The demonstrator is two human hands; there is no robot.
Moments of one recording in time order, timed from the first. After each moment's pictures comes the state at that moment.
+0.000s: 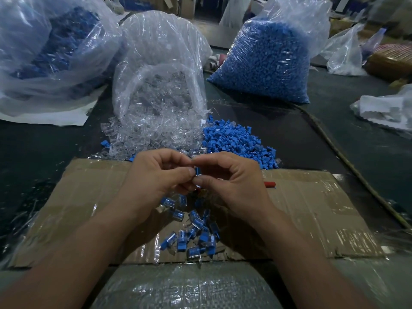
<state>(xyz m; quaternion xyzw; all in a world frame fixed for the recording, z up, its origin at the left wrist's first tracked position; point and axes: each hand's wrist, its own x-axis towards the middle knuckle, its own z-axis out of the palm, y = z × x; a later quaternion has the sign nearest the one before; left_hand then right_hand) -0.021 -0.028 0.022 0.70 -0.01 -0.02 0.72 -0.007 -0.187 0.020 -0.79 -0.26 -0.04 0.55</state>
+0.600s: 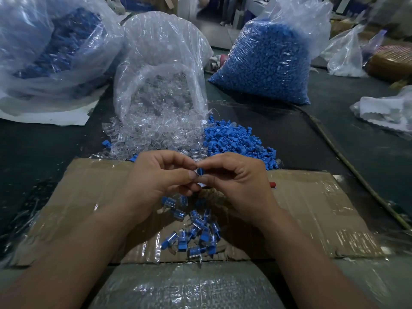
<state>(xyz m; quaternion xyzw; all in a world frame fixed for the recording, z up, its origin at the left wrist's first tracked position) -0.019 -0.024 0.019 0.64 -0.02 -0.07 0.76 -0.006 -0.190 0.020 -0.80 -0.29 -0.09 0.52</state>
